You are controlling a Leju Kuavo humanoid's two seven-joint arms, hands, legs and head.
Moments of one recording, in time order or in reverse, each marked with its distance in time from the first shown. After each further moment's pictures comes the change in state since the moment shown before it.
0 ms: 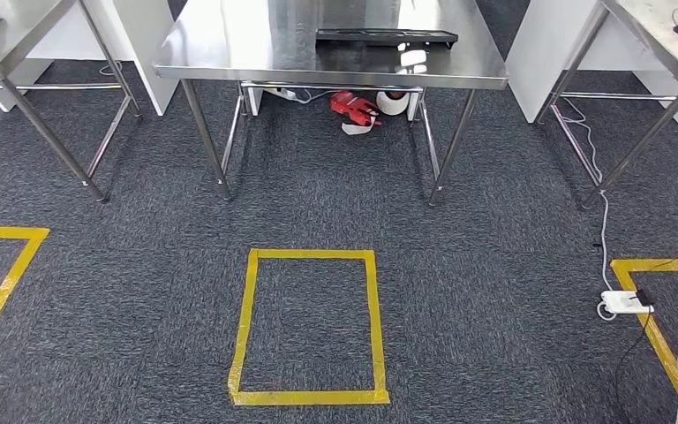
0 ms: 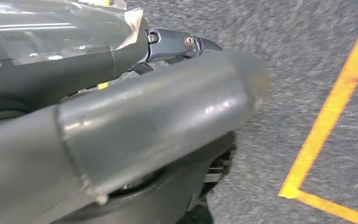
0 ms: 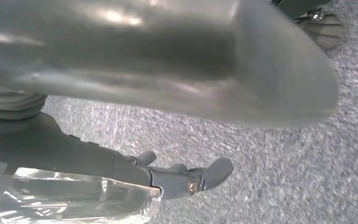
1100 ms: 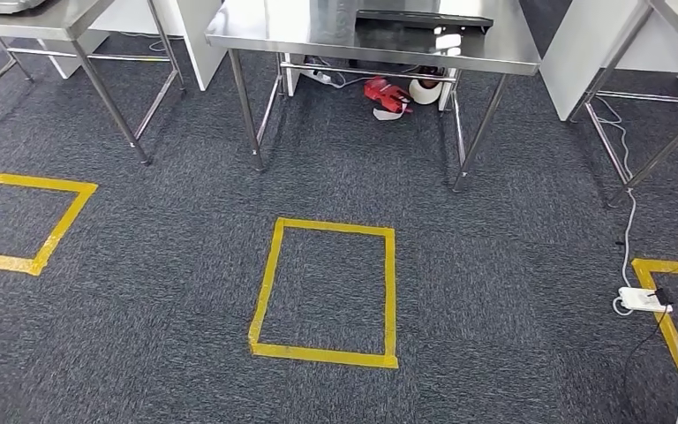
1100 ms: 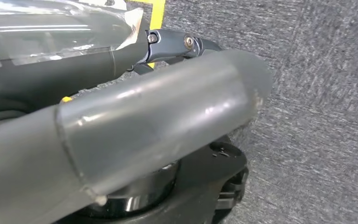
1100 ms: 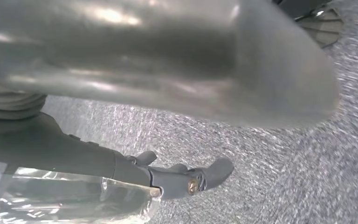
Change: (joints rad) left arm -0.009 -0.018 -0.040 0.000 -0.057 0.185 0.027; right arm 0.007 0.019 0.000 0.003 -0.028 -0.021 0.059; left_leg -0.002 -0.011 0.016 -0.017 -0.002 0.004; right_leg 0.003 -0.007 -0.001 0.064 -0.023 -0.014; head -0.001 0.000
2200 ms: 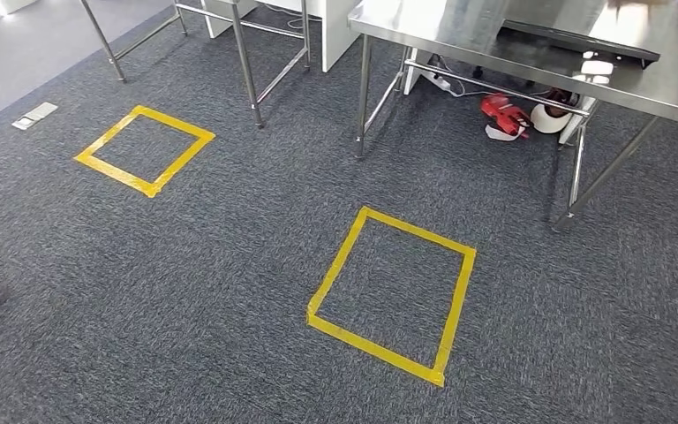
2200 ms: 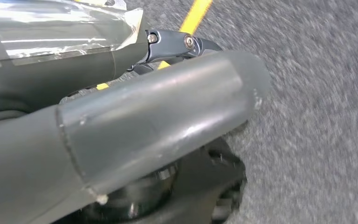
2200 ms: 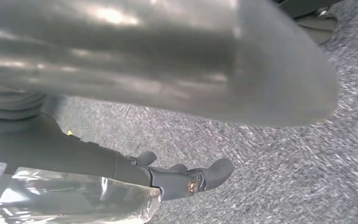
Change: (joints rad) left arm -0.002 -0.007 -0.006 0.000 0.005 -0.004 -0.048; right arm -0.005 0.006 0.013 0.004 0.019 0.011 0.015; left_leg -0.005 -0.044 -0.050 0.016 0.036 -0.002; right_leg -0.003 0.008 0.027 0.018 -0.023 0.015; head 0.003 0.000
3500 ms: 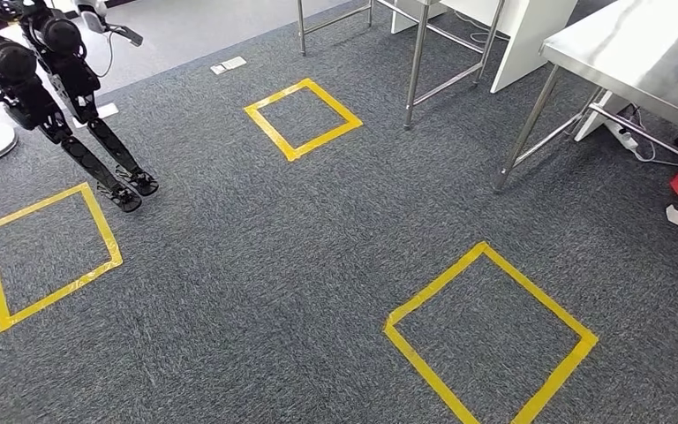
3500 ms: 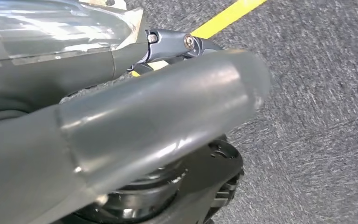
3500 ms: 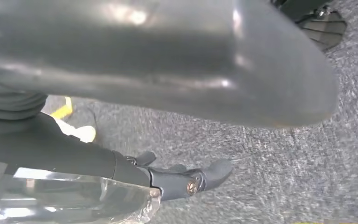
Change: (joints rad) left arm 0.018 0.028 -0.020 0.000 0.018 -0.146 -0.031; right arm 0.016 -0.022 0.013 0.003 -0.010 0.015 -0.053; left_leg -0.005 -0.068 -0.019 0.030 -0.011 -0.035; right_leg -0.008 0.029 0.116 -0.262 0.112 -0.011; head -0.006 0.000
